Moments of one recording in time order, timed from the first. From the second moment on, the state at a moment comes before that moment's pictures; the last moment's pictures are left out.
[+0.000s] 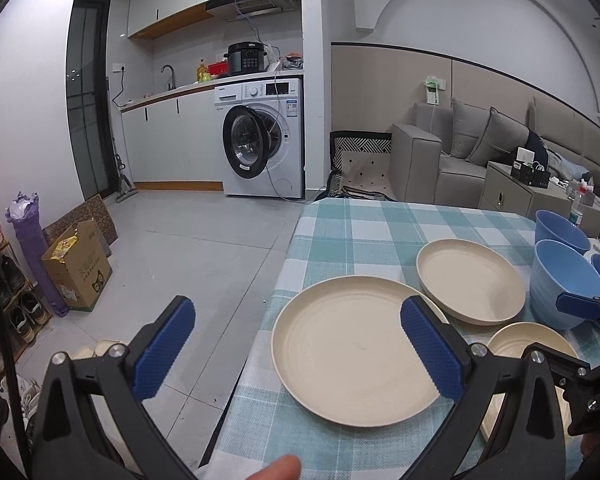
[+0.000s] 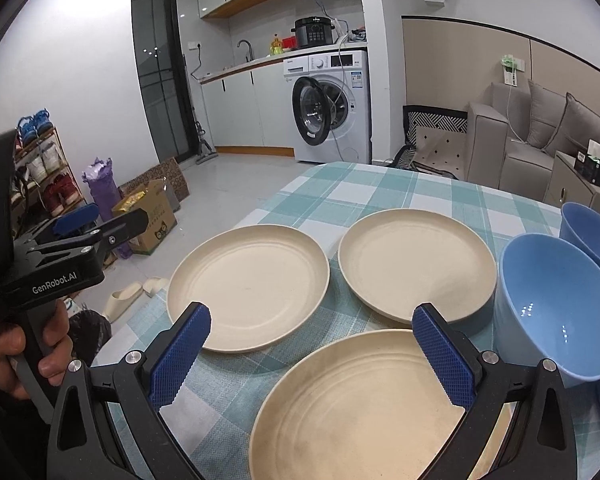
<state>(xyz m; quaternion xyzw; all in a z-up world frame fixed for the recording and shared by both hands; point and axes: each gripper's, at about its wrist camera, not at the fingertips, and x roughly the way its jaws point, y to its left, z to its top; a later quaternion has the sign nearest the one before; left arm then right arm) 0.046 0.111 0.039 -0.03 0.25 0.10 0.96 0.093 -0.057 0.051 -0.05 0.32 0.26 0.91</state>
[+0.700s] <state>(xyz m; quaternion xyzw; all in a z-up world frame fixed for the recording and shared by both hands) 0.064 0.149 -0.005 -0.07 0.30 0.11 0.94 0.131 -0.008 0.024 -0.06 0.39 0.26 0.88</state>
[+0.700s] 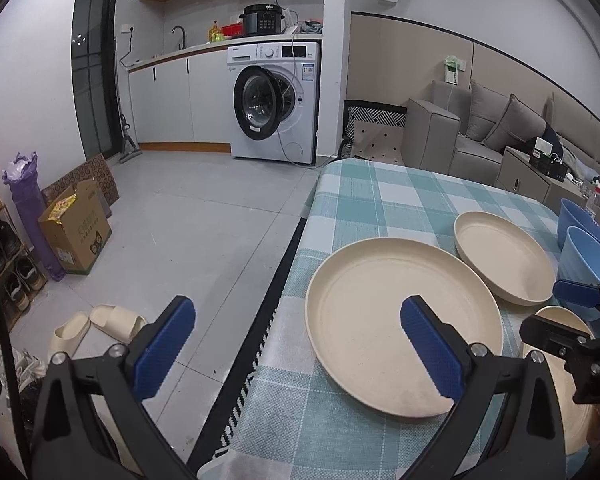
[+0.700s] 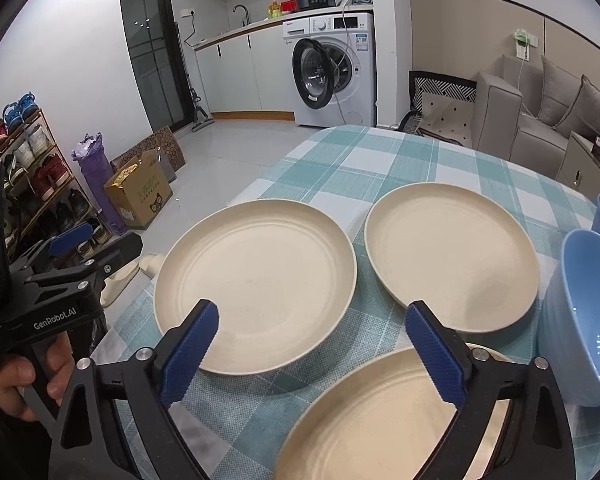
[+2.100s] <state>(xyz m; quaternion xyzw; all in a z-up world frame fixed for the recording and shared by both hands) 0.085 0.162 -0.060 -0.12 0.40 0.08 0.91 0.178 0.014 -0.027 -0.07 0.48 0.25 0.84</state>
